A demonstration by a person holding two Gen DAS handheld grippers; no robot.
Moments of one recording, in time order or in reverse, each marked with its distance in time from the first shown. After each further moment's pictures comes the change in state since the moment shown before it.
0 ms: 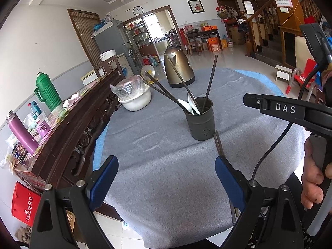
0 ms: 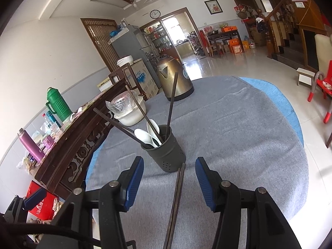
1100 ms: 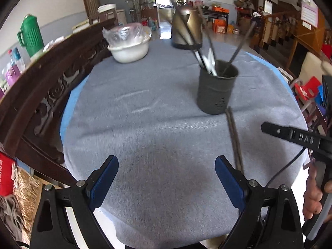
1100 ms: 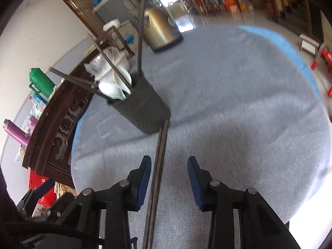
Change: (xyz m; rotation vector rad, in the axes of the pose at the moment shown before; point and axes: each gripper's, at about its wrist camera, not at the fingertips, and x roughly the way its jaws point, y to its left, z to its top) left arm 0.110 0.039 -0.030 -0.216 0.253 -0.168; right arm 0.098 -0.042 -0.038 0.068 0.340 -0.004
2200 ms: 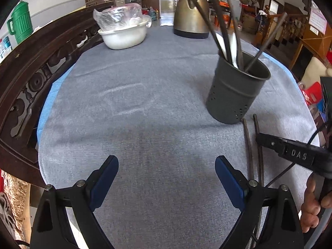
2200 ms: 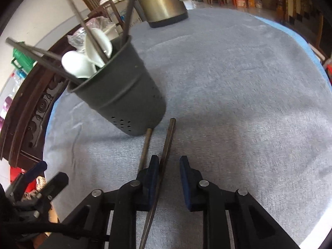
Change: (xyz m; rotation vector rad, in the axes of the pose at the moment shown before) left arm 0.074 0.000 0.027 -0.032 0.069 -0.039; right arm 0.077 0.013 0.037 -0.064 0.134 -0.097
